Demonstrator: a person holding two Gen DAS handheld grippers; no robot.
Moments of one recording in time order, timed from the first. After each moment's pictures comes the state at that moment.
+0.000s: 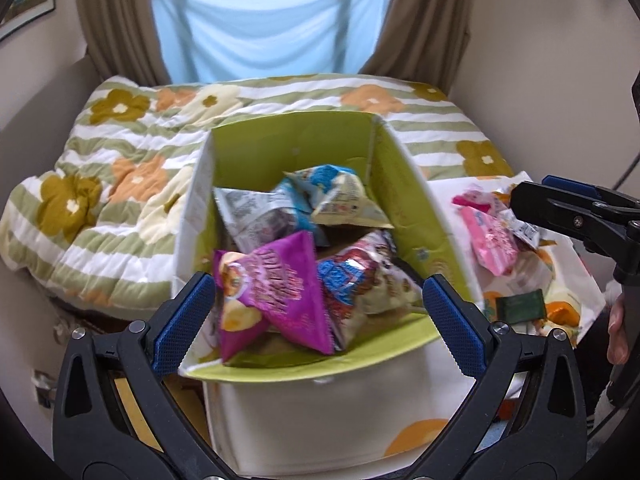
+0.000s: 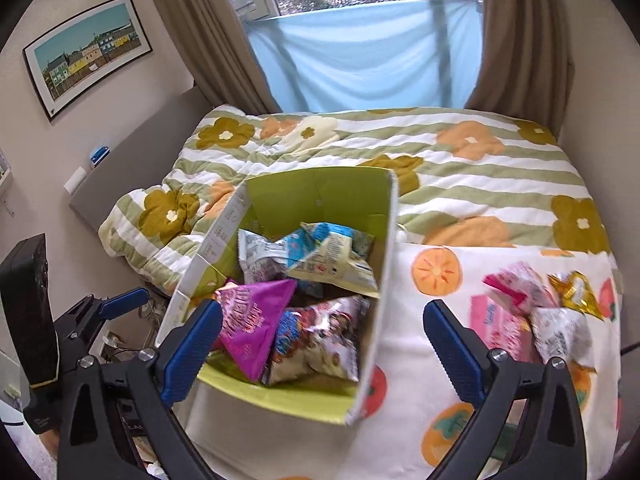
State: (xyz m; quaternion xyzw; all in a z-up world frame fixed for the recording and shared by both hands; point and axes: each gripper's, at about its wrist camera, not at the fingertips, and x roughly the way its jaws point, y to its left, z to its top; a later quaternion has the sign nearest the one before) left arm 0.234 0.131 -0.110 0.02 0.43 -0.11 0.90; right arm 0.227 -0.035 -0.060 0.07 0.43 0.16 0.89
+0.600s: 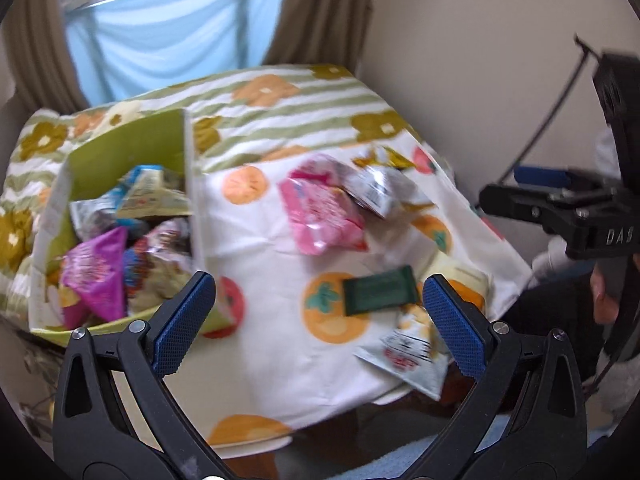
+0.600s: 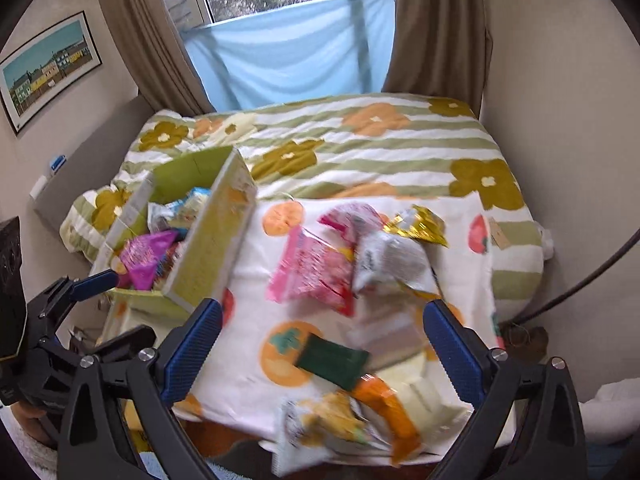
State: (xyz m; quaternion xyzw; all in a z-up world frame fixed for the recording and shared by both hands) left arm 0.157 -0.091 -0.118 0.06 0.44 -0.22 0.87; right arm 0.140 -0.234 -0.067 0.06 0.45 0.08 0.89
